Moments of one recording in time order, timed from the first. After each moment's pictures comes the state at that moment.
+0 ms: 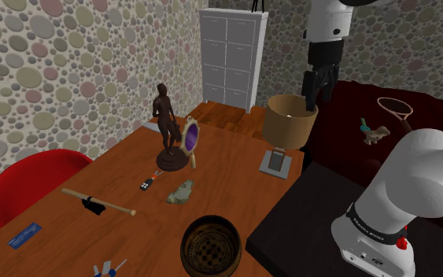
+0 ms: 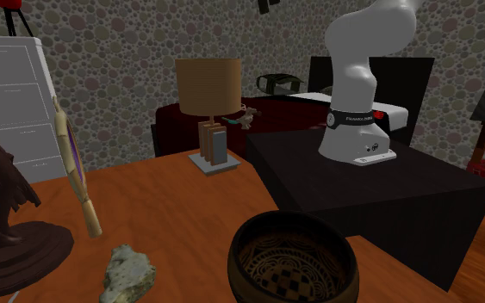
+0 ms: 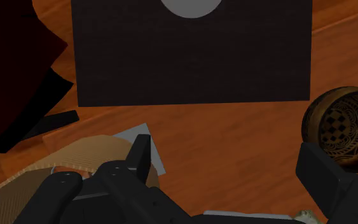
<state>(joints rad) 0.01 -0.77 -0.06 -2.44 0.01 1.43 0.03</state>
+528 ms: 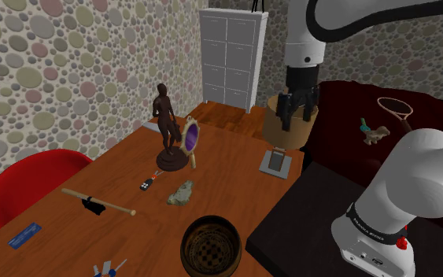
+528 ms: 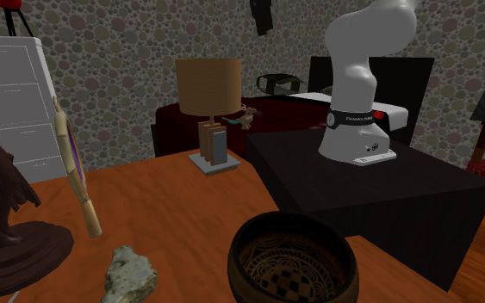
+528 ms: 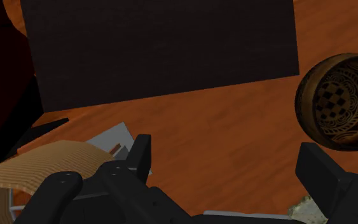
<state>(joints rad) 0.02 -0.71 0.04 -2.55 0.11 1.62 0.21</state>
